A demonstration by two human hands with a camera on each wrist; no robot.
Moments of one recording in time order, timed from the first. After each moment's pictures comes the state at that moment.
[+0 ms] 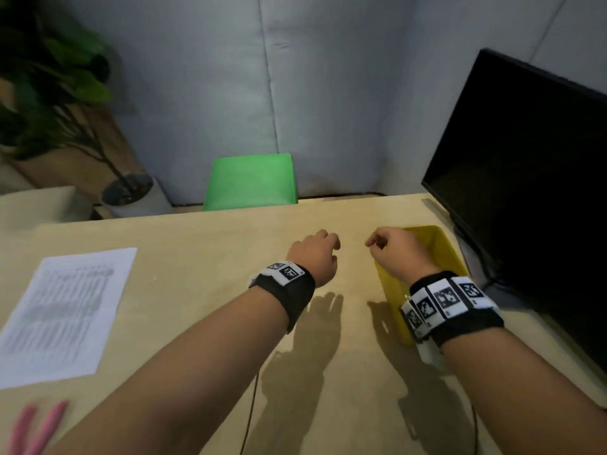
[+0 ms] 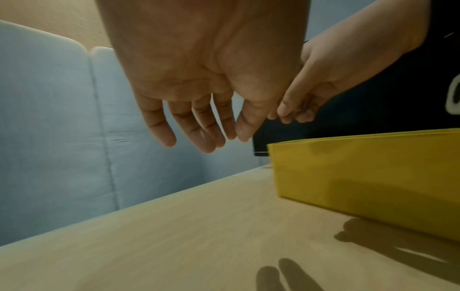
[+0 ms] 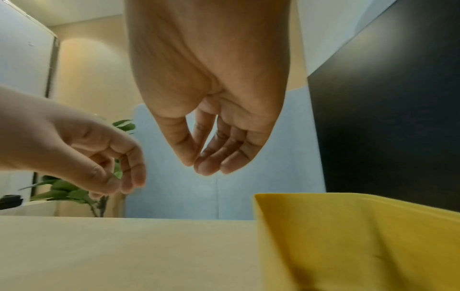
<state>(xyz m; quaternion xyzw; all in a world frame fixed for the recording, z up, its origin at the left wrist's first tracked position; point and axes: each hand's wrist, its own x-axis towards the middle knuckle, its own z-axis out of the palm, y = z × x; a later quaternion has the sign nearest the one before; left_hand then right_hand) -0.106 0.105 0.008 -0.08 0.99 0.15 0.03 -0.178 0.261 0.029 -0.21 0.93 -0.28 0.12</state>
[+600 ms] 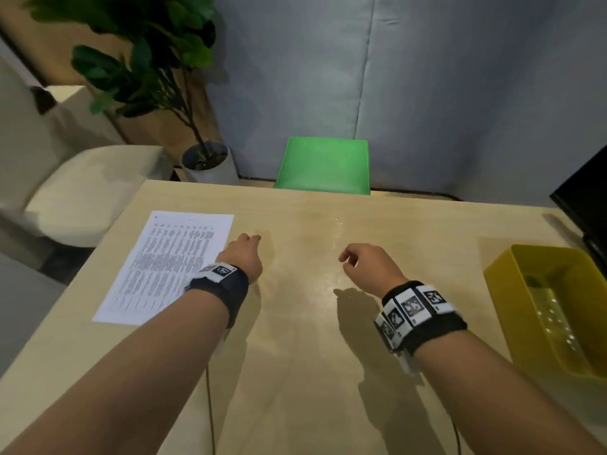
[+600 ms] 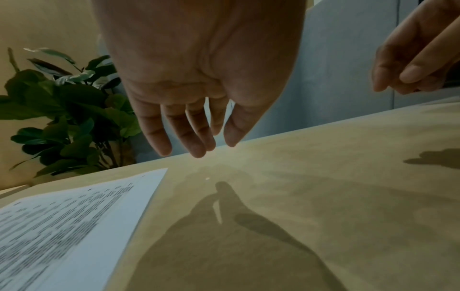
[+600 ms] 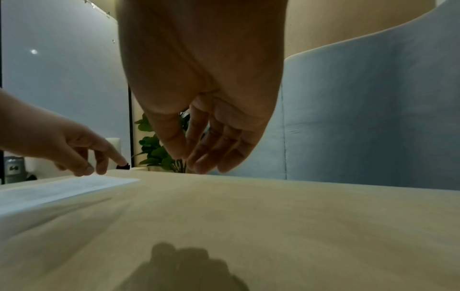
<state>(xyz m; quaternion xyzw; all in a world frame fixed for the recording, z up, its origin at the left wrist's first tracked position) 0.066 -0.145 -0.037 -0.40 0.90 0.12 0.14 -0.073 0.065 -0.016 -0.36 0.88 -0.22 0.23</state>
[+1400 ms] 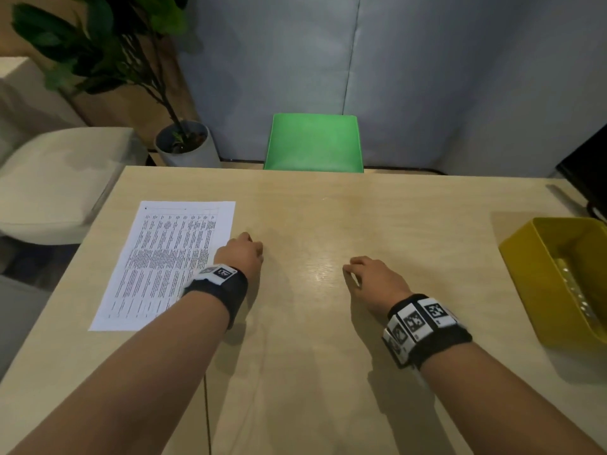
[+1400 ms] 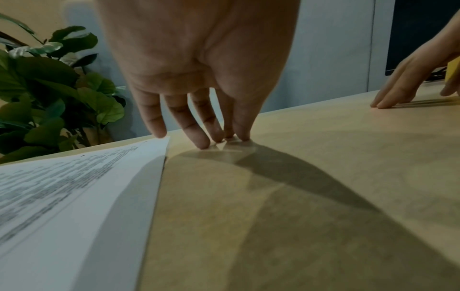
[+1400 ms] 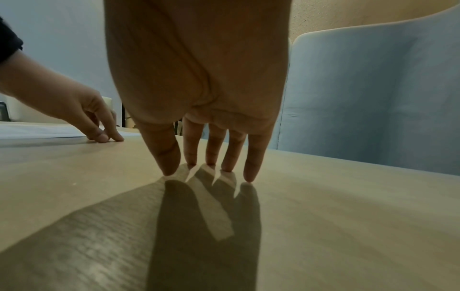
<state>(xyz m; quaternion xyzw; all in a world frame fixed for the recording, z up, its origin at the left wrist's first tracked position) 0.088 -0.186 -0.074 -0.32 0.93 0.06 0.18 -0.027 0.056 -0.063 -0.38 0.89 -0.07 0.25</state>
